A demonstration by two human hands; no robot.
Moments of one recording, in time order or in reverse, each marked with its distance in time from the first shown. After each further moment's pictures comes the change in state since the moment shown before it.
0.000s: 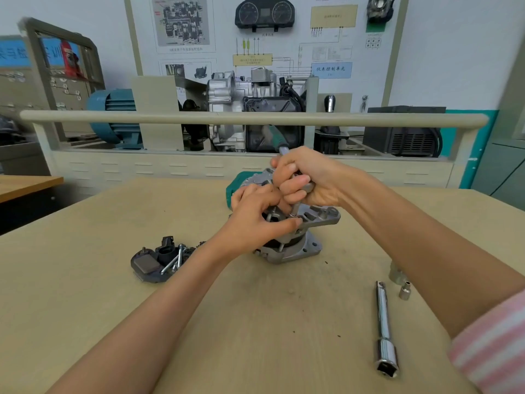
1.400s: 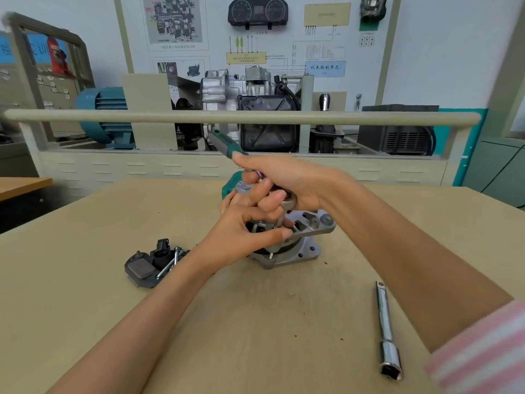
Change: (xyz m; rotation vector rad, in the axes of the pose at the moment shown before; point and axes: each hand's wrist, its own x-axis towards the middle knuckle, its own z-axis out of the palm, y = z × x) left_hand -0.016 -0.017 -0.010 -0.181 -0.040 -0.014; right_hand 0.002 0.004 0.032 -0.280 -0.030 0.013
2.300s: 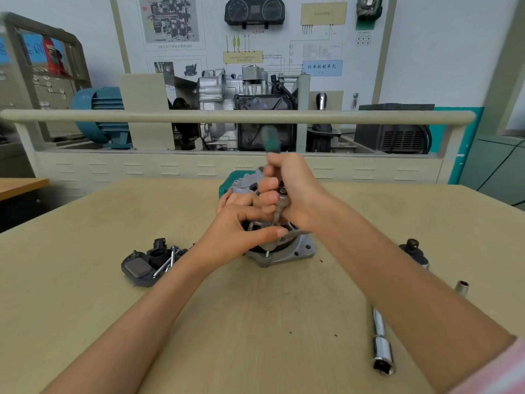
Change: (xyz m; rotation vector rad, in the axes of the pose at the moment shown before) left_hand -0.002 0.004 0.005 0.010 0.068 -0.005; right_hand -0.007 0.020 0.007 0.502 0.323 -0.124
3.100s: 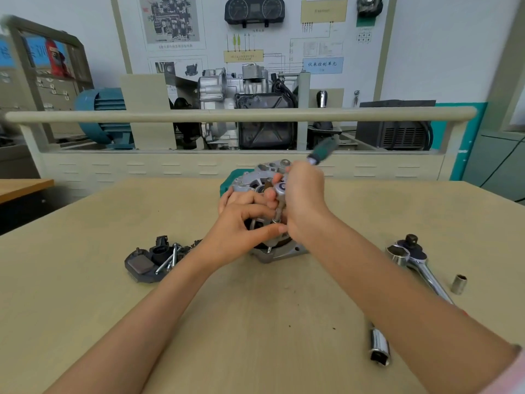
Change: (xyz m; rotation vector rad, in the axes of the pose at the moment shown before) left_hand -0.001 0.004 0.004 0.080 0.010 0.019; right_hand -0.012 0.014 0.005 0.124 0.304 -0.208
